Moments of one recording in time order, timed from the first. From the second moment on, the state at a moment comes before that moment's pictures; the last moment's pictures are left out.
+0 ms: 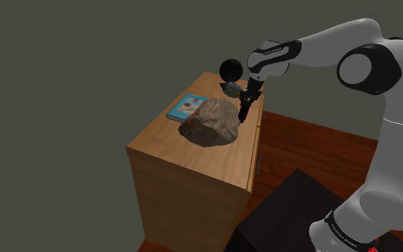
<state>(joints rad) -0.11 0.41 -0.26 -1.72 0.26 2.13 -0.28</state>
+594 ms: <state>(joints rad) -0.11 0.36 -0.27 -1.66 0.24 2.04 -0.25</state>
